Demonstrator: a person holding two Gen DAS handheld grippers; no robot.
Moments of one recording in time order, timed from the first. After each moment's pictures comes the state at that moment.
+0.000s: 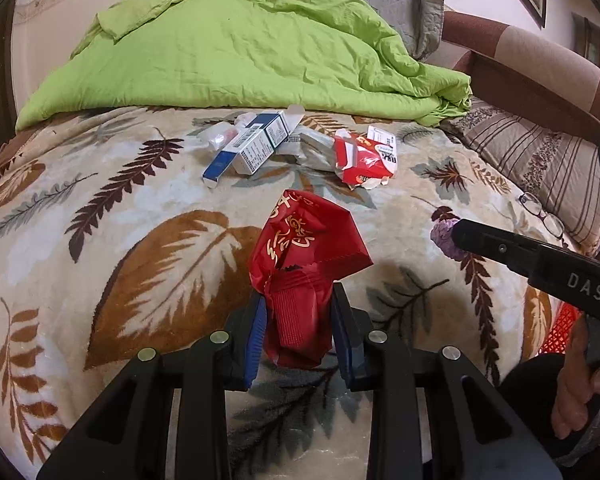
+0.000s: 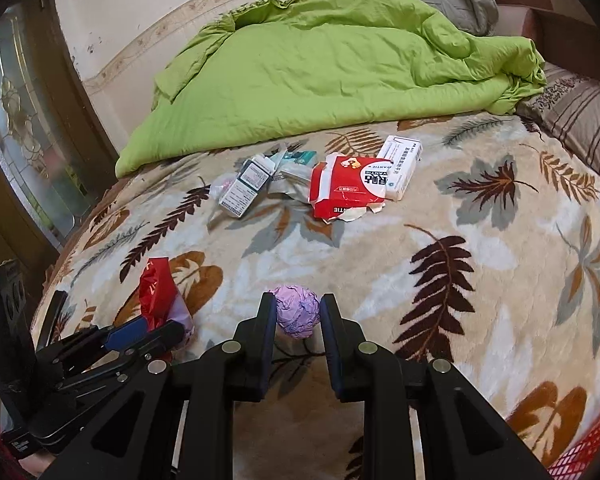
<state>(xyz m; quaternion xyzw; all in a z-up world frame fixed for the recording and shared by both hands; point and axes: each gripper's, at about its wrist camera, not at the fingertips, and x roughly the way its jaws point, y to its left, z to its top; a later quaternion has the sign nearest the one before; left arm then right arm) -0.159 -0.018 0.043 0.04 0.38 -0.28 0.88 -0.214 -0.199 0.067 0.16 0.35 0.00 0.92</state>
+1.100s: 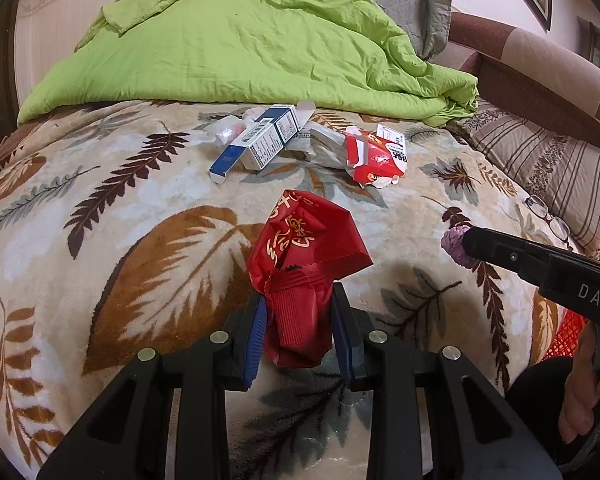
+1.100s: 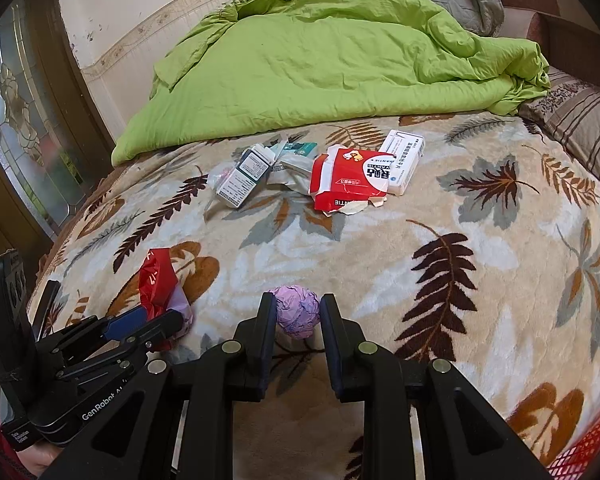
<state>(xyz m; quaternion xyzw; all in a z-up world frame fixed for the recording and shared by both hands) -0.154 -0.016 0.037 0.04 0.38 -0.27 0.88 -0.210 -0.194 0.063 0.14 0.36 0.00 0.92</state>
